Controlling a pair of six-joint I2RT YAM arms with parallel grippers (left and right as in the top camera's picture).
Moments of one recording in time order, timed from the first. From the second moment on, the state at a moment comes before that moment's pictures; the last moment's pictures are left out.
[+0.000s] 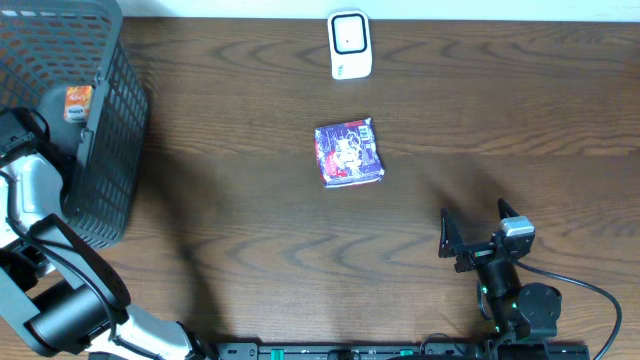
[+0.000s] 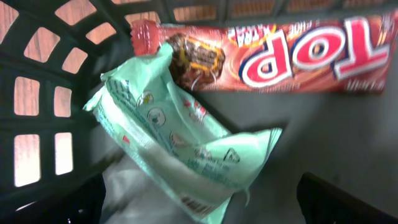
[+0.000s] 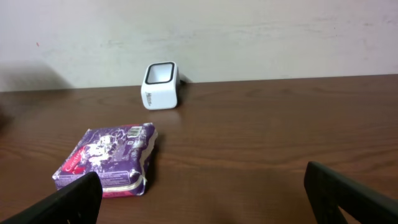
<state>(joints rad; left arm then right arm) 0.62 1.81 1.26 -0.63 -0.37 -0.75 0.02 0.01 0.01 -0.06 -0.19 0.11</state>
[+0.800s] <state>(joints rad) 0.66 1.89 1.26 -0.66 -0.38 -0.88 0.02 0.01 0.01 -0.06 -0.19 0.11</state>
